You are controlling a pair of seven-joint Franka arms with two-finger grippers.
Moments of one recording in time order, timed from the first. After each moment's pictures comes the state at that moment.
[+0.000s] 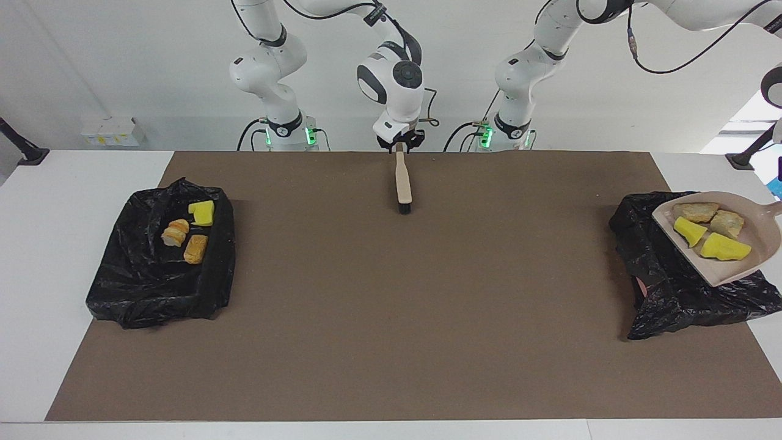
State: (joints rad) left arm 0.49 0.26 0.01 -1.54 0.32 2.09 1.93; right arm 0.78 -0.04 0.16 -2.35 0.26 2.13 0.78
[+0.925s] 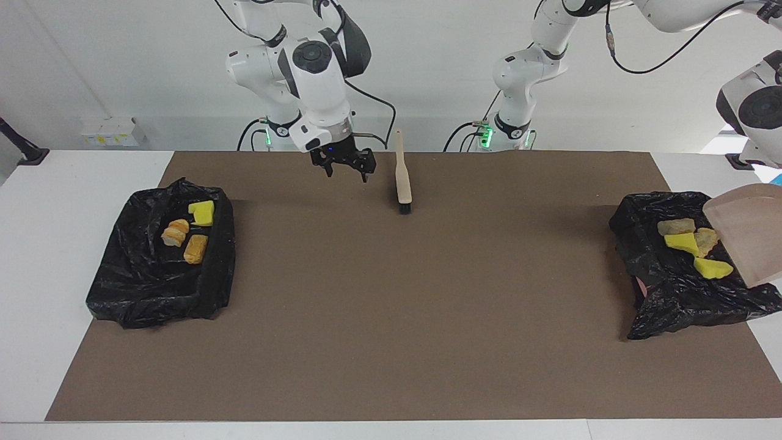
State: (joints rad) left arm 0.33 0.17 0.01 -1.66 1.09 2.13 1.54; right arm 0.26 -0.13 0.14 -2.07 0.13 1.92 0.63
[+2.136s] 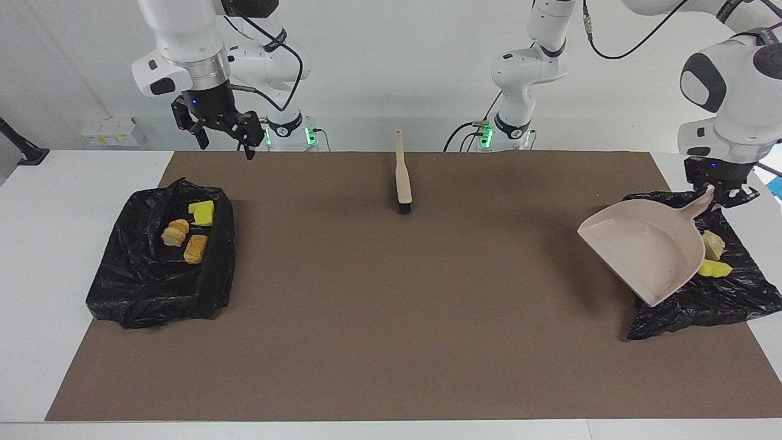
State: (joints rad) left arm 0.13 0.05 -0.01 -1.76 0.29 1.86 1.19; right arm -0.02 -0.01 0.14 -1.52 -0.09 1.49 0.36
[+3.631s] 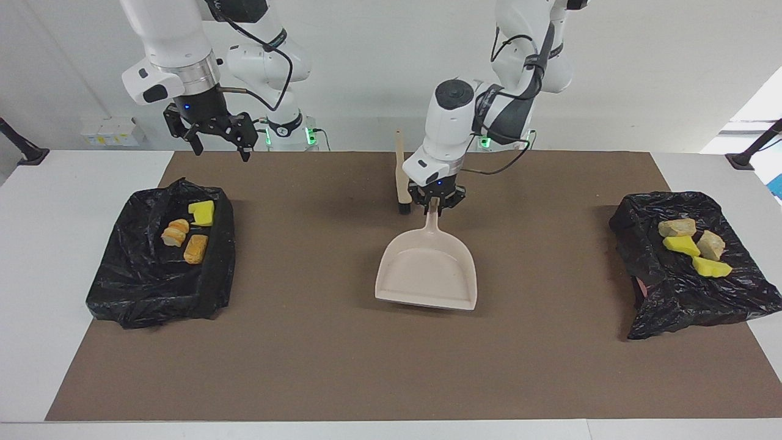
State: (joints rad) left arm -0.69 0.20 -0.01 -1.92 -0.01 2.17 -0.51; right arm -0.05 -0.02 0.14 -1.55 -0.05 1.53 0.24
